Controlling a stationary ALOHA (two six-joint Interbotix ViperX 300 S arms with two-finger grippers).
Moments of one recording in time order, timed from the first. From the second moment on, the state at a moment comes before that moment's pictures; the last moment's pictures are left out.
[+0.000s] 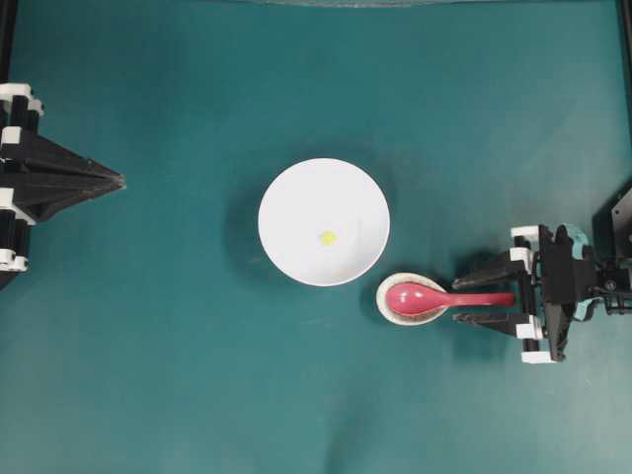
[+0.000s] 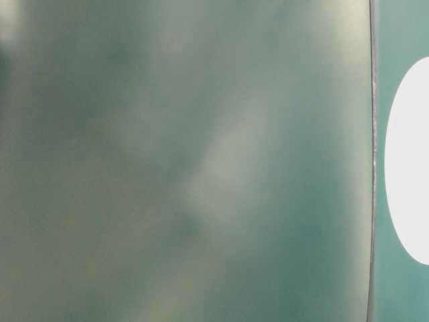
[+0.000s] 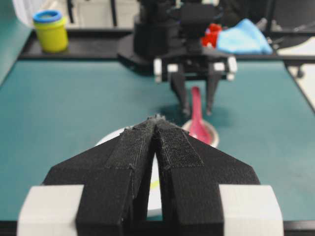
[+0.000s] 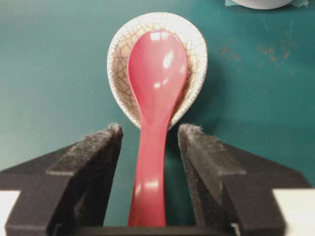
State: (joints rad) left arm 0.00 -0.97 1.18 0.01 -0.24 0.01; right arm 0.55 0.08 1.32 0.59 -1.02 -0.02
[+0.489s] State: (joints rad) left arm 0.00 -0.97 1.18 0.01 -0.24 0.01; right arm 0.55 0.08 1.32 0.59 -1.02 -0.02
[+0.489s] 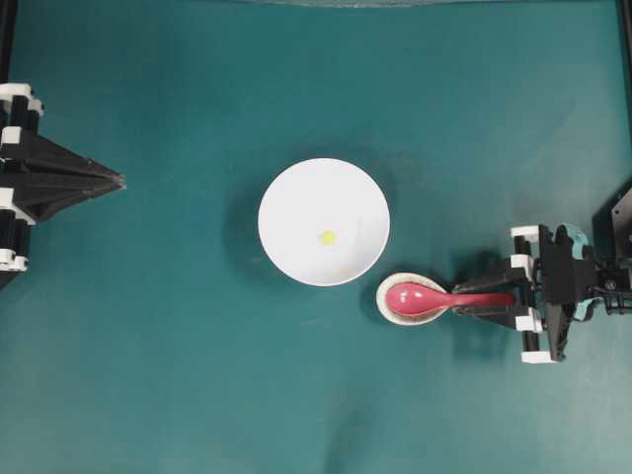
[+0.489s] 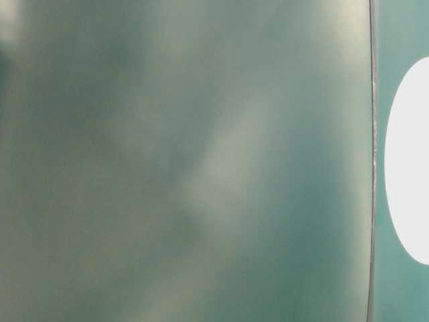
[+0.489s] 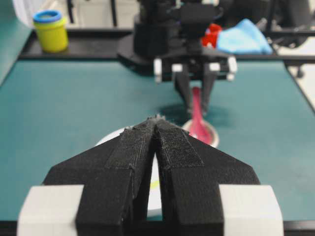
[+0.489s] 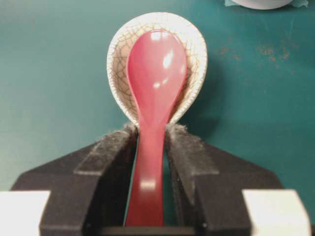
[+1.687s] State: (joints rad) left arm 0.00 -0.97 1.18 0.01 -0.24 0.01; right arm 0.51 -0.10 1.34 0.59 -0.97 -0.06
